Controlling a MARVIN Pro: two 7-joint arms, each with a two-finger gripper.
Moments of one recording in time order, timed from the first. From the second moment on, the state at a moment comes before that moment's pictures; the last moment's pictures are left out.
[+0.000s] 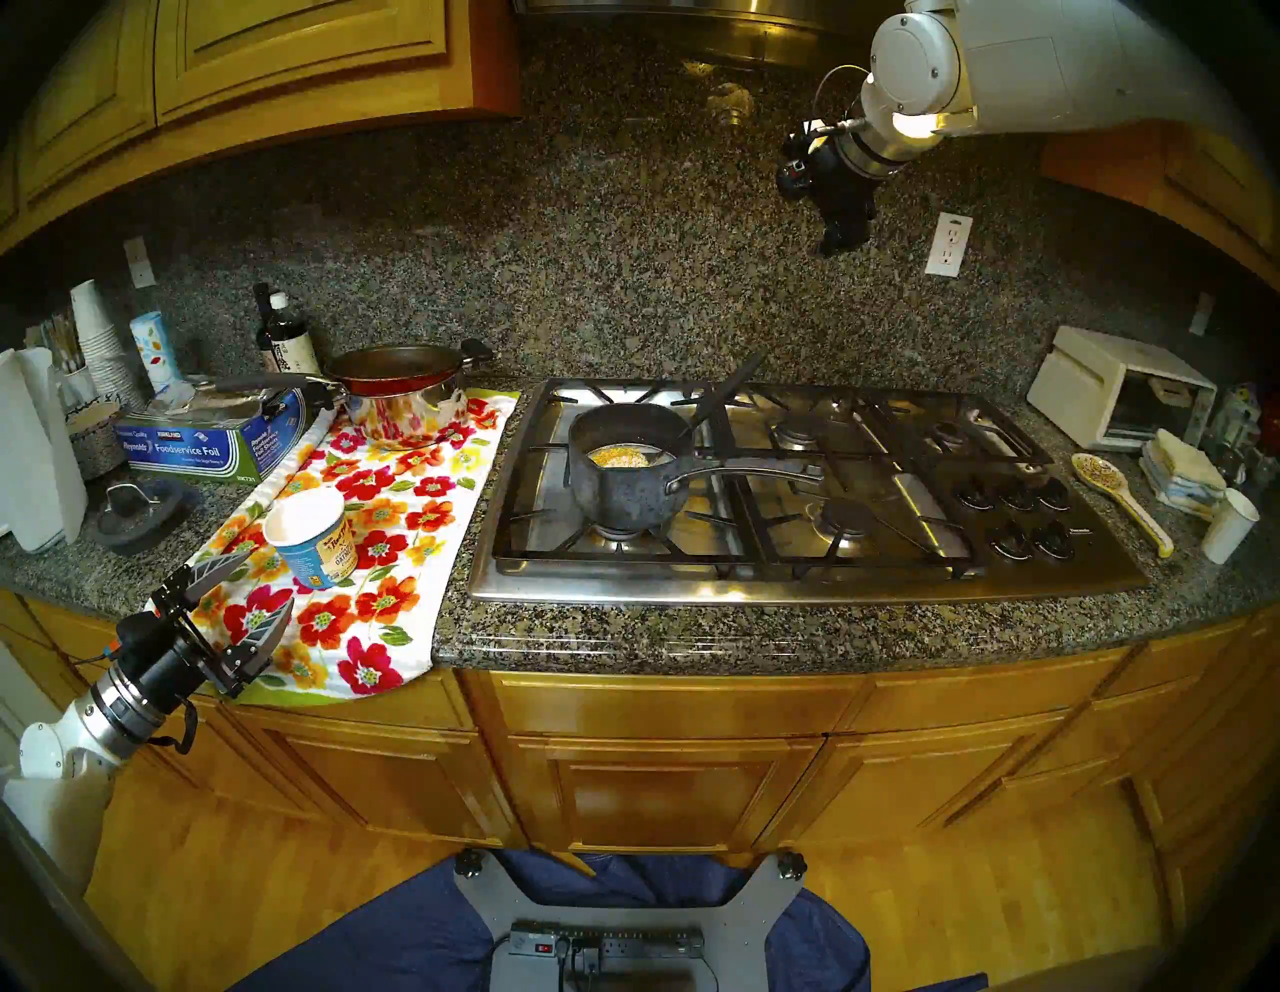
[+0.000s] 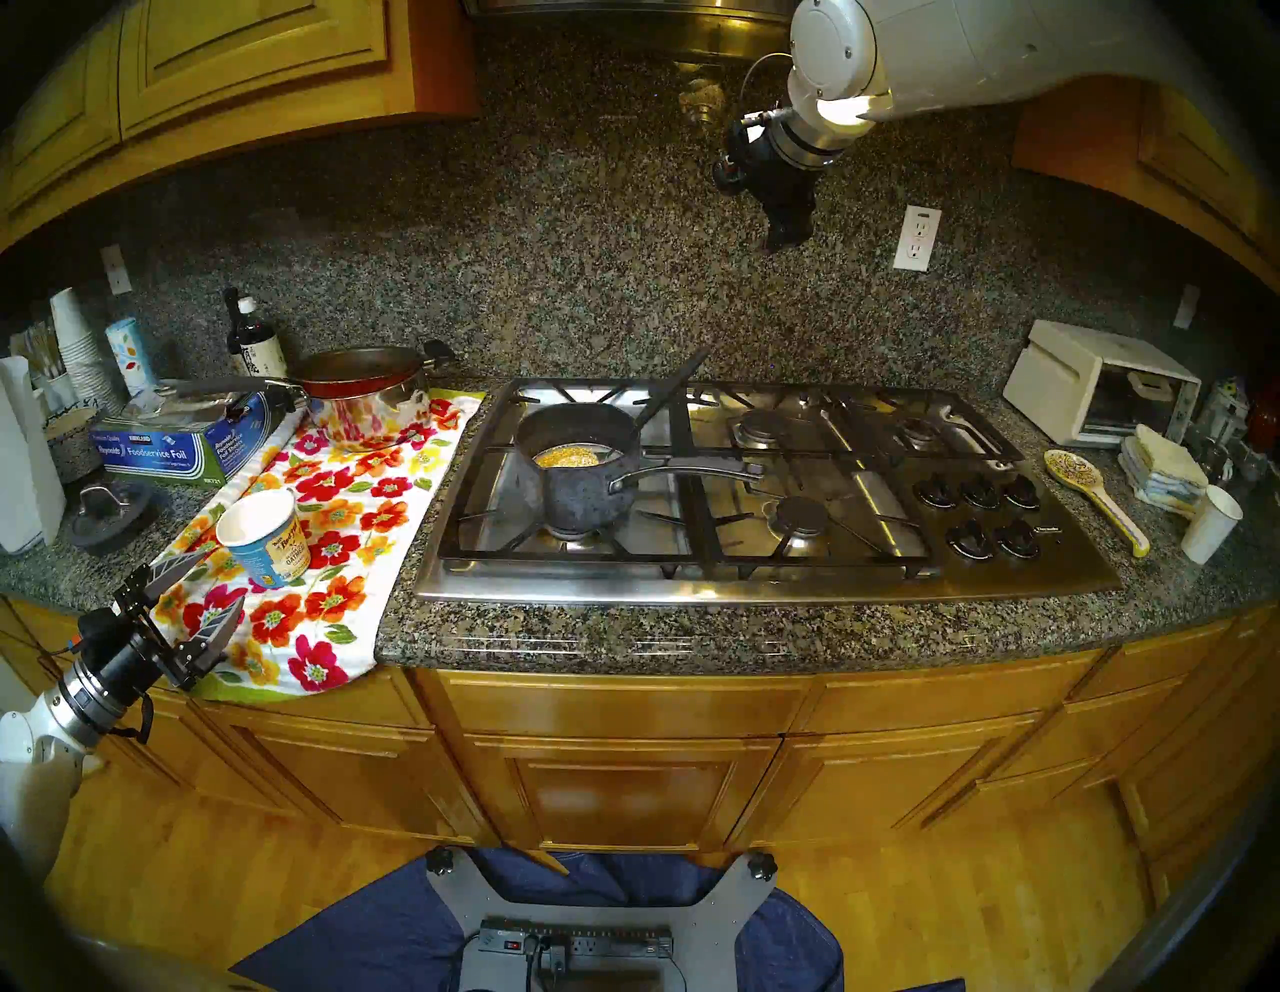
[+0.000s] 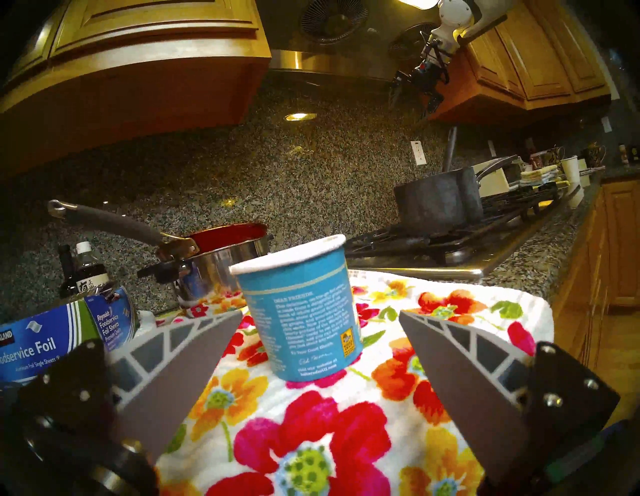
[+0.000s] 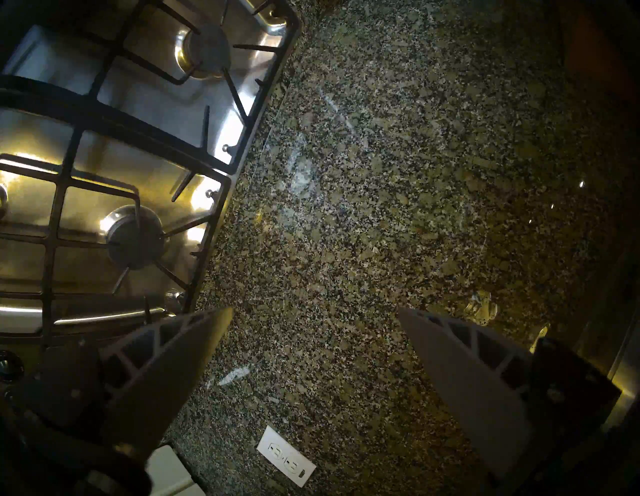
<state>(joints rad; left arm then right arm) 2.23 -0.77 -2.05 -1.42 -0.94 -0.67 -0.98 0.92 -1.43 -1.37 -1.06 1.03 -0.14 0.45</state>
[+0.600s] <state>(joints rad) 2.23 -0.77 -2.06 -1.43 -0.94 -0.66 -0.99 0.92 -1.43 -1.36 -1.06 1.04 -0.13 0.46</state>
